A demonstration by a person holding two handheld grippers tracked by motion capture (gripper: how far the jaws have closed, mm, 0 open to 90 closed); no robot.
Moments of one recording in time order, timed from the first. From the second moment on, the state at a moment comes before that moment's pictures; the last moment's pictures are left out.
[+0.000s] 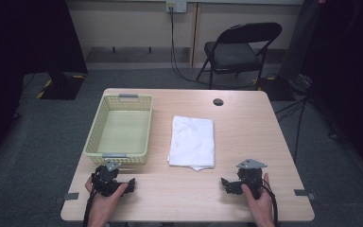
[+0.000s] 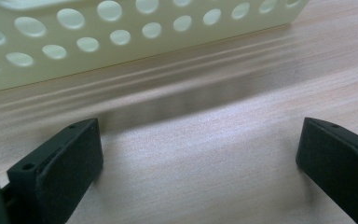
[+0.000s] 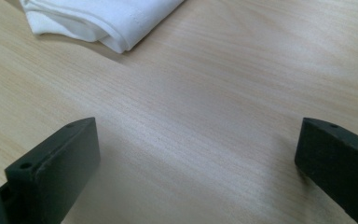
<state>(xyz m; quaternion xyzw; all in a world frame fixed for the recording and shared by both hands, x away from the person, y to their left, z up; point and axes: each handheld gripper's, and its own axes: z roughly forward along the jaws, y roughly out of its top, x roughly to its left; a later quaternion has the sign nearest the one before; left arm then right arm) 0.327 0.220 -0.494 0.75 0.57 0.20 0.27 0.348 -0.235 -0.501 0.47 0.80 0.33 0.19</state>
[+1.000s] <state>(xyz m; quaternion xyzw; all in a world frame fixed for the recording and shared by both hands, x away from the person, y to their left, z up) 0.325 0.225 -0.490 0.75 0.57 0.20 0.27 0.348 -0.235 -0.501 0.47 0.80 0.33 0.19</state>
